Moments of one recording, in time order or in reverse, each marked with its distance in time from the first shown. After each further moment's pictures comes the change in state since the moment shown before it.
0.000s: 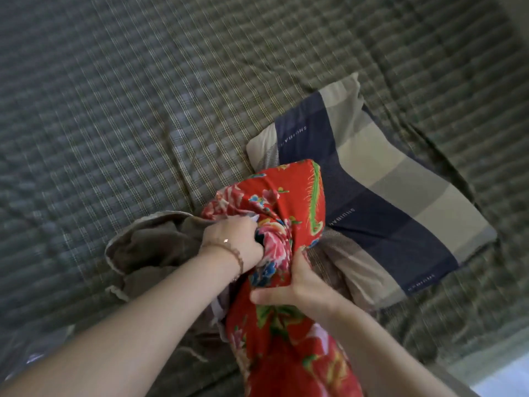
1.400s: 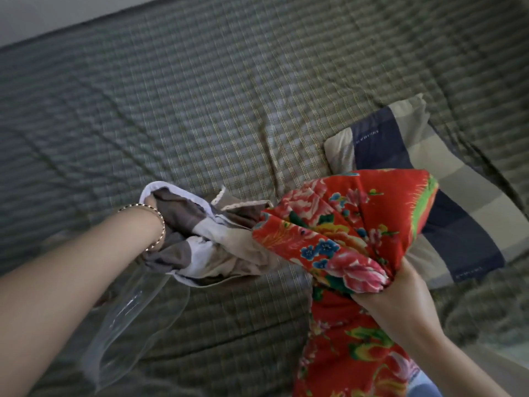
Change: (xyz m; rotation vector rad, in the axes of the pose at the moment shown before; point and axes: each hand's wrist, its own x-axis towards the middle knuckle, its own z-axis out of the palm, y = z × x) left_hand -0.159 -0.212 -0.061 0.313 -0.424 -0.605; right_hand -0.141 -0.035 0.062 -0.366 0.552 -0.196
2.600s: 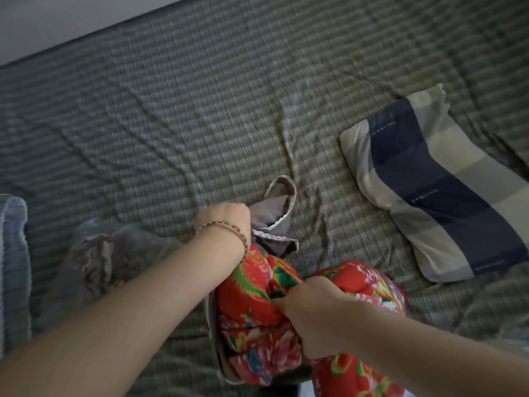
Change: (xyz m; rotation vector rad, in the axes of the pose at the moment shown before) left_hand -0.067 0.058 0.029 -0.214 0.504 0.219; right_hand -0.043 -0.060 0.061 -0.975 -0.854 -1.012
